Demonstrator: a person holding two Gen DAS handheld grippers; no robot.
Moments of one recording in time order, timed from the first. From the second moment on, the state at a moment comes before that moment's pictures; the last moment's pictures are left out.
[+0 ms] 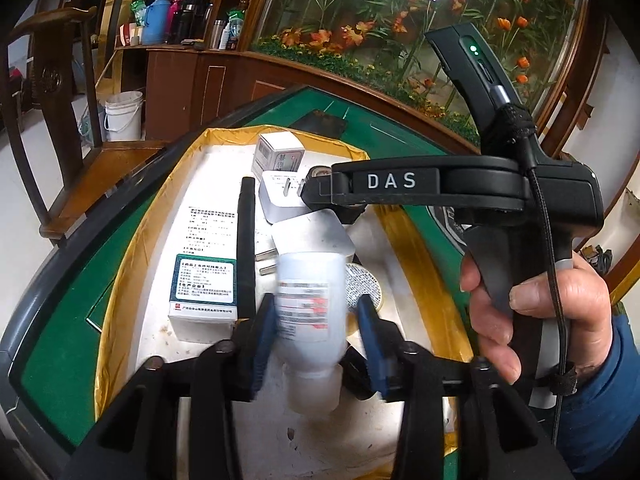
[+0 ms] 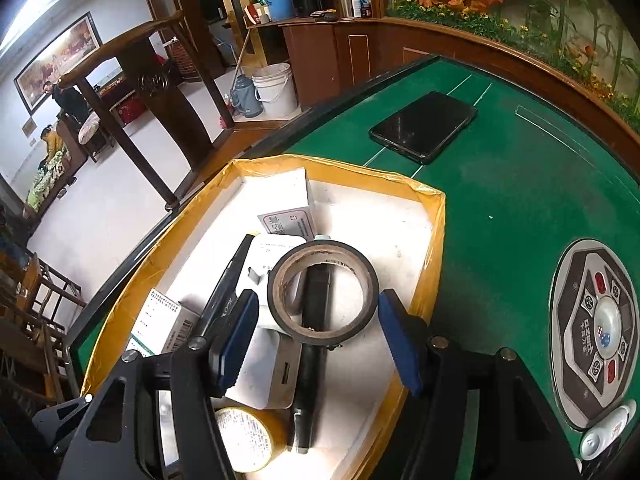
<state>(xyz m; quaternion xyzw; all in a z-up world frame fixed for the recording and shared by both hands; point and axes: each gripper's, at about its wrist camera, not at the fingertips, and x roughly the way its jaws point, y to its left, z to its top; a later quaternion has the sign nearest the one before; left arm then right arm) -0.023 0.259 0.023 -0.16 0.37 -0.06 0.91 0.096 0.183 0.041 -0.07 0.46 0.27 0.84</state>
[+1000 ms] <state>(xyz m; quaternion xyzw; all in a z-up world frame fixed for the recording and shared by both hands) -0.057 0.232 0.060 -0.13 0.29 -0.06 0.95 0.005 0.090 0.128 -0.04 0.28 0.27 0.92</state>
